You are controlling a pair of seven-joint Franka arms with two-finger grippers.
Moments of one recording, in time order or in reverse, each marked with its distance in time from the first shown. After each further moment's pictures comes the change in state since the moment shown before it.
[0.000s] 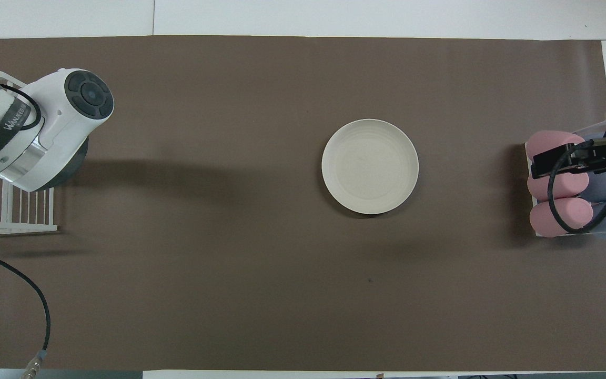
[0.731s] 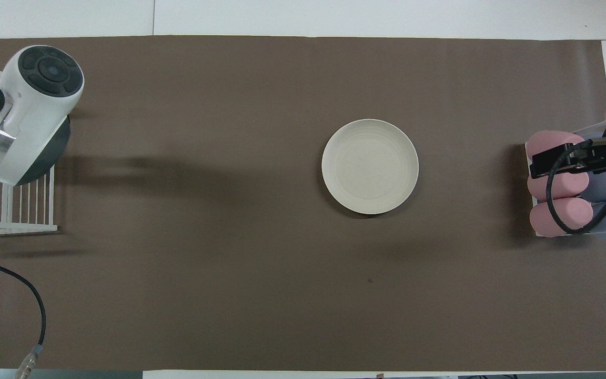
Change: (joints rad) left arm 0.014 -0.032 0.003 0.077 -0.304 0.018 -0.005; right arm 0.000 -0.001 0.001 0.001 0.000 0.000 0.003
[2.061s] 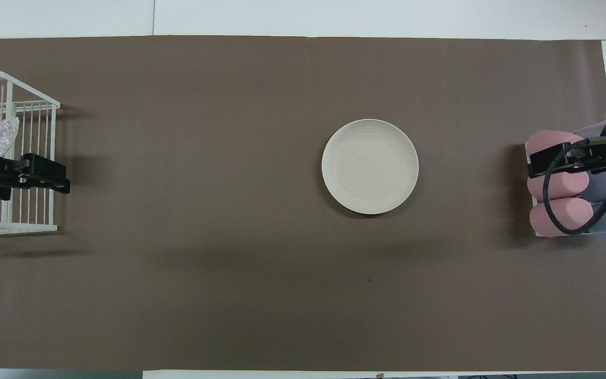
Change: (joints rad) left arm 0.051 -0.333 -0.003 0.020 -0.800 -0.332 0.505; right arm 0.000 0.000 0.007 0.002 0.000 0.000 0.018
